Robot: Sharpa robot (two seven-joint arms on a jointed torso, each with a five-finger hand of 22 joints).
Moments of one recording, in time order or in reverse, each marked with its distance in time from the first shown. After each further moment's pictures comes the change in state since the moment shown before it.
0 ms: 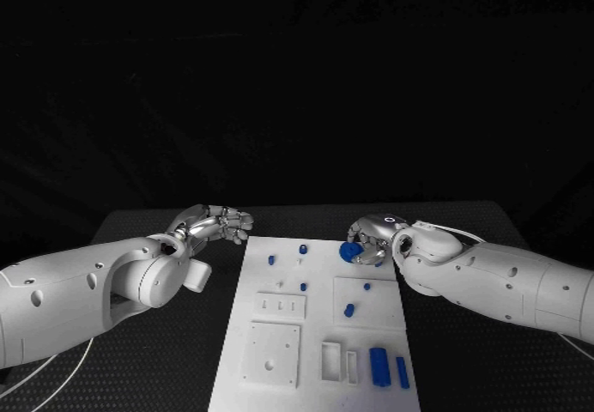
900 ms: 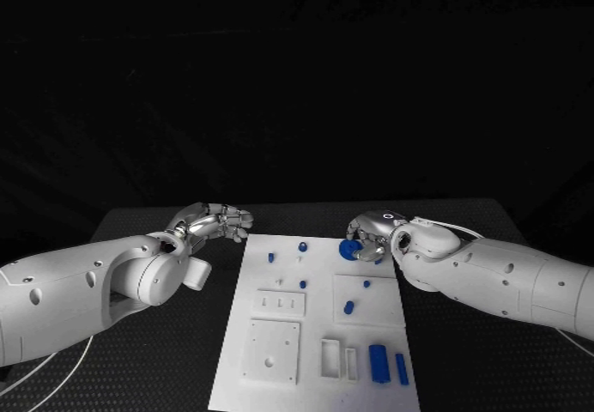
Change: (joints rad) left arm 0.000 -0.002 0.000 0.003 -0.001 0.000 -0.003; left_hand -0.004 0.004 0.003 -0.003 0.000 0.000 0.000 -0.004 0.002 -0.007 0.000 -0.004 0.000 0.000 0.000 0.000 0.002 0.004 0.000 0.000 0.000 -0.002; right arm 0.002 0.010 -0.002 -0.020 -0.025 0.004 0.010; right_hand 0.044 0.003 0.091 0.011 -0.096 0.000 0.000 0.022 0.006 0.000 0.000 0.007 -0.012 0.007 0.000 -0.009 0.020 0.000 -0.002 0.002 0.009 0.000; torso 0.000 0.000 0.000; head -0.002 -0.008
